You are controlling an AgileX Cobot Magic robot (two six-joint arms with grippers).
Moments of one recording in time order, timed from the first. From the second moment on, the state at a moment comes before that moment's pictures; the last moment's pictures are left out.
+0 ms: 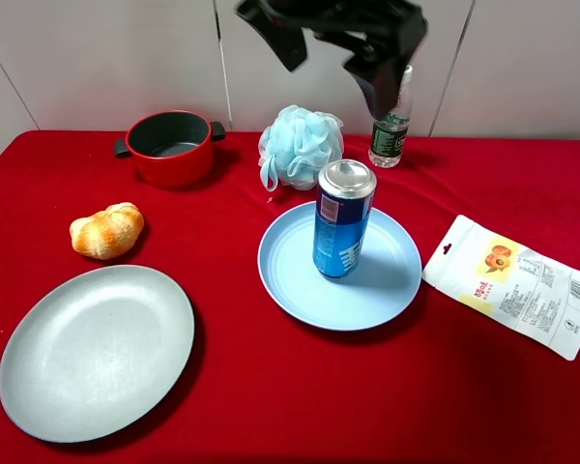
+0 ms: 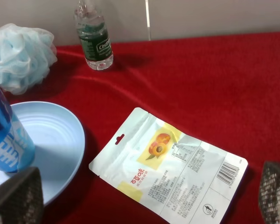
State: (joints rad) left arm -0.86 1.89 -1.98 0.05 1.18 0.00; right arm 0.04 -0.01 -0.49 0.04 1.03 0.02
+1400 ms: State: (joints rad) left arm -0.53 0.63 -1.03 0.11 1.18 -0.06; right arm 0.04 -0.01 -0.49 0.04 1.03 0.02
